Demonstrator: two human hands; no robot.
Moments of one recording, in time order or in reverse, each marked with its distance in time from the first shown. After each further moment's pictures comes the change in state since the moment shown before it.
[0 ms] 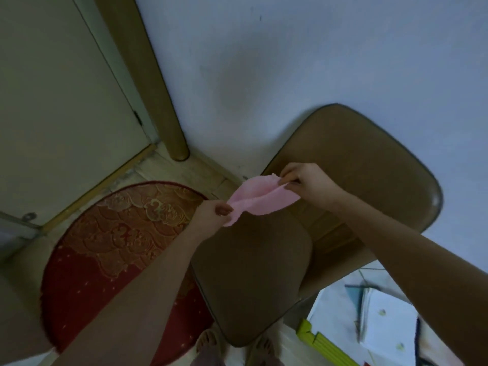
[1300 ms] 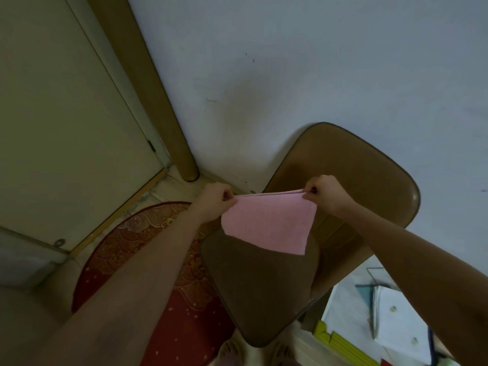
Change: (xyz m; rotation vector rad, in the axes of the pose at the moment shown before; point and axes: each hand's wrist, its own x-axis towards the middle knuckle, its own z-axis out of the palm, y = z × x) left_hand -0.032 0.079 -0.068 0.446 0.047 0.294; right_hand -0.044 -0.005 -0.024 0.020 0.113 0.266
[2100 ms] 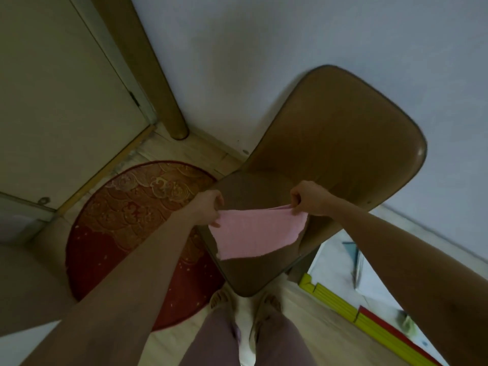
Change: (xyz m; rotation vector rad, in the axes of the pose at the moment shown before) left_hand -0.048 -0.037 0.089 -0.115 -0.381 -0.304; right_hand -0.043 0.016 0.087 -0.014 -0.445 0.109
